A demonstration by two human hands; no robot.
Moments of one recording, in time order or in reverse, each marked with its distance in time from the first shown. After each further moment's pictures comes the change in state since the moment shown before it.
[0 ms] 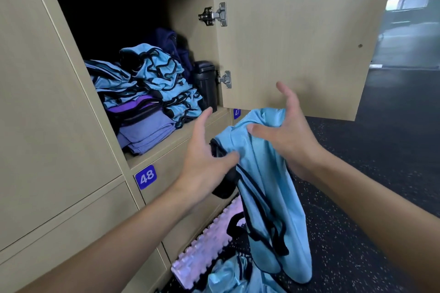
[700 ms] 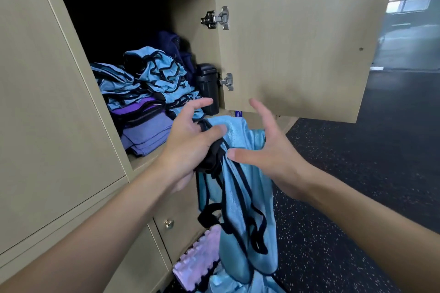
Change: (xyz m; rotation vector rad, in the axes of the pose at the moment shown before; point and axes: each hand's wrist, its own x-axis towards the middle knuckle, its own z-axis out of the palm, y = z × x) left_hand 0.011 0.036 -0.024 -0.113 0.006 -0.031; right_hand -0.028 -0.002 0.018 0.075 -0.261 0.047
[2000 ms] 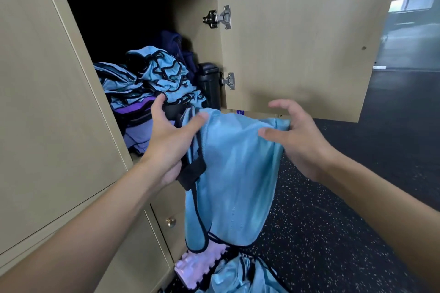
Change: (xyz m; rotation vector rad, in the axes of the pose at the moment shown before) left_hand 0.007 -0.001 -0.019 -0.080 0.246 -0.053; right_hand 0.020 0.007 -0.039 -0.055 0.205 0.084
